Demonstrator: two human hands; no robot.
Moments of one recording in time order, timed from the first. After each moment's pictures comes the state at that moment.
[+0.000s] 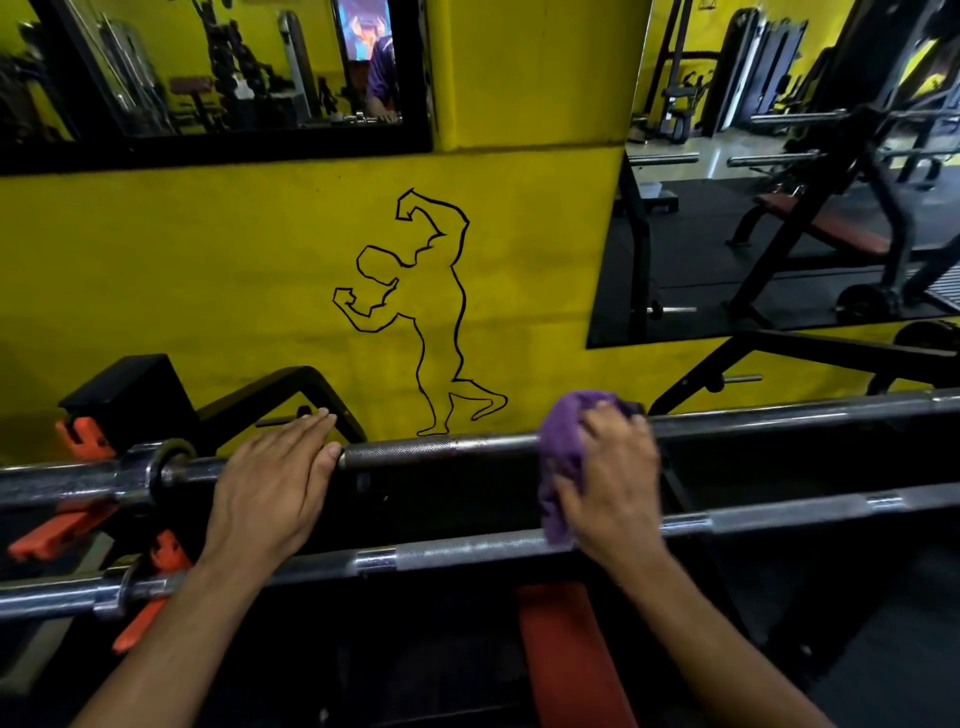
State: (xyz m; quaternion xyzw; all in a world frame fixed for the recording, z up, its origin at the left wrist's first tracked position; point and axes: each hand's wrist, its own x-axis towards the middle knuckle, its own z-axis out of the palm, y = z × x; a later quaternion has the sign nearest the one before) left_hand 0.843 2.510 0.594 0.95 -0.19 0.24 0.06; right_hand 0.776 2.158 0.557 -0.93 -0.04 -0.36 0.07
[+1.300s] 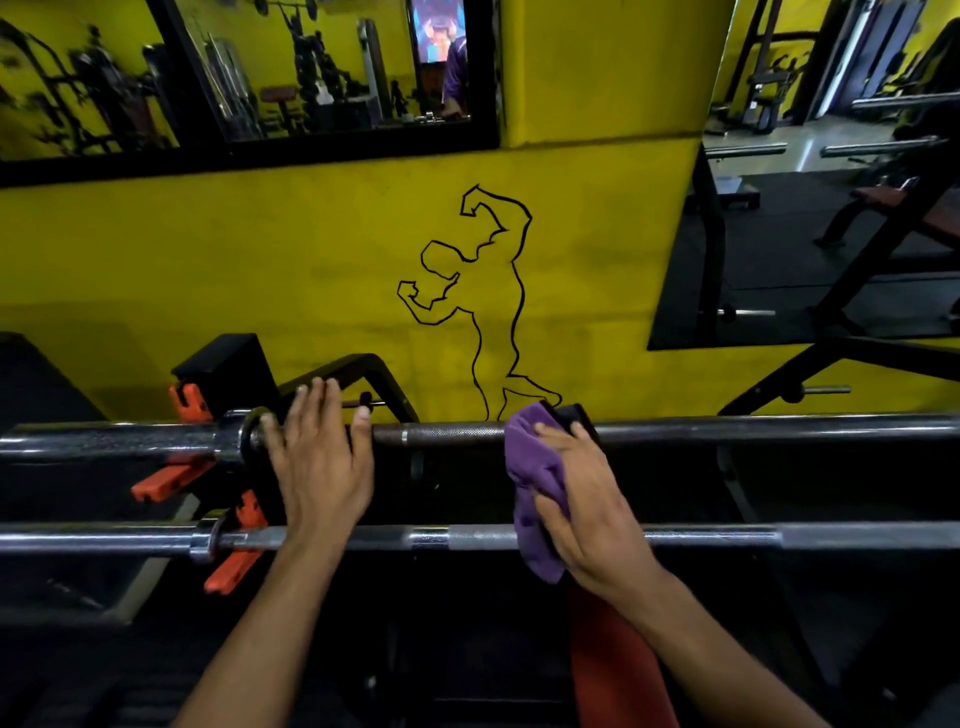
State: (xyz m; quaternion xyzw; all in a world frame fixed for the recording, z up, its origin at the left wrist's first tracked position) left_hand 0.834 2.504 0.589 0.95 0.04 0.27 0.14; right_hand 0.749 2.228 0.586 -0.87 -0.20 -0.22 0.38
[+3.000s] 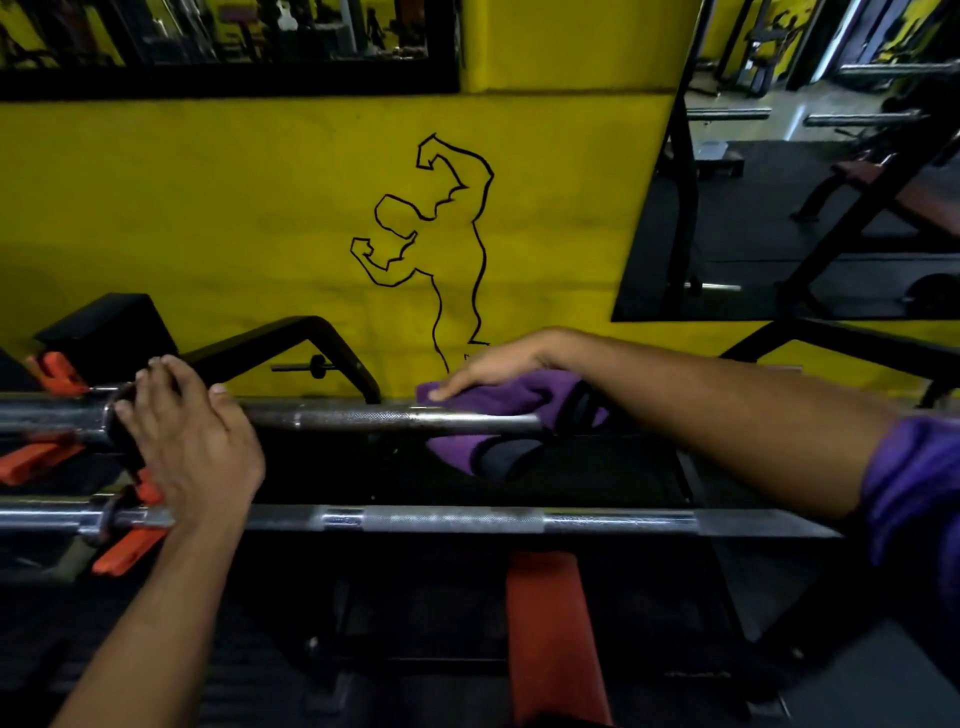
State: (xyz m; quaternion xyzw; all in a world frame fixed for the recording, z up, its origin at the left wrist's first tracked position) left_hand 0.847 2.495 0.576 0.91 0.14 0.35 0.14; right_hand 0.896 2.170 0.679 -0.79 -0.16 0.43 0.40
